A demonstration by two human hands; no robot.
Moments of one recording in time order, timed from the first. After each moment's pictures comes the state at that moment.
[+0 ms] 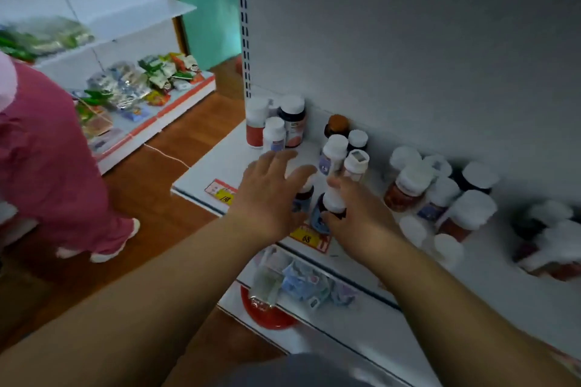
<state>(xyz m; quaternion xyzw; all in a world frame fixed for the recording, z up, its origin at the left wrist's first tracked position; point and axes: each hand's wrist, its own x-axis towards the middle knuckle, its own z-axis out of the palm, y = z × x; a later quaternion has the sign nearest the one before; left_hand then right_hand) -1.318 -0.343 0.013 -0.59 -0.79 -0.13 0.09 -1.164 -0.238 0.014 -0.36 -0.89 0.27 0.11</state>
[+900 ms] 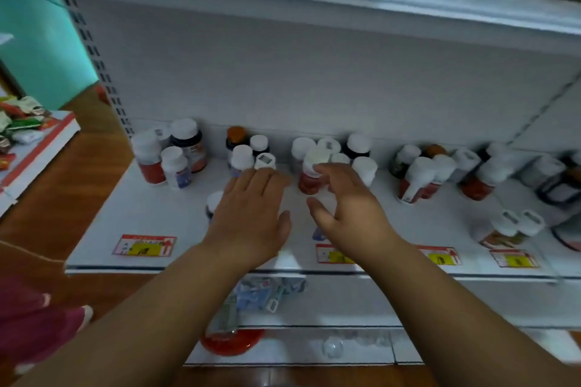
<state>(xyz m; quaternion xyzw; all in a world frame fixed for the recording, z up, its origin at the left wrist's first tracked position) -1.272 -0.317 0.049 -0.73 -0.64 -0.24 0.05 -1.095 -0.265 0.060 -0.41 -0.84 0.13 0.31</state>
